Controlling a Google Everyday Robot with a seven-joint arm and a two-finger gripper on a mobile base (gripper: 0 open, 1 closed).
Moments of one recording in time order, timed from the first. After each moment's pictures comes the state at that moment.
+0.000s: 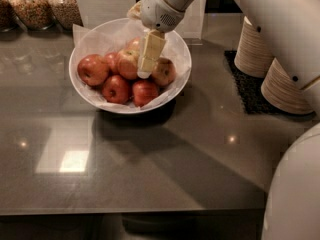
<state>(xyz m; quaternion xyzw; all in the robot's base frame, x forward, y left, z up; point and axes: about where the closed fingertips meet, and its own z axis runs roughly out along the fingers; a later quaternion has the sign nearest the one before) 0.628 0.047 0.952 -0.75 0.58 0.12 0.29</state>
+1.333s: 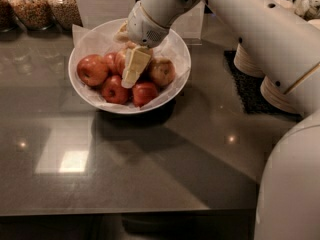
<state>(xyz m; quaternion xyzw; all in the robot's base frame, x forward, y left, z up) 0.617 0.081 0.919 -0.76 0.56 0.16 0.28</state>
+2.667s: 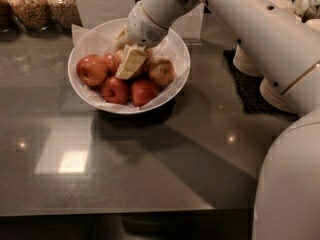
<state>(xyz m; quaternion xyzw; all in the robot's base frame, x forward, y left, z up) 0.624 0.082 0.914 -0.76 0.56 0.16 0.29</state>
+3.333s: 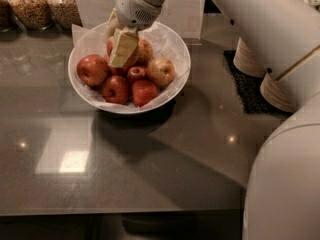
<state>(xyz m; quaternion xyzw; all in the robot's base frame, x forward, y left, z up) 0.612 0.097 0.962 -0.77 0.56 0.13 0.27</state>
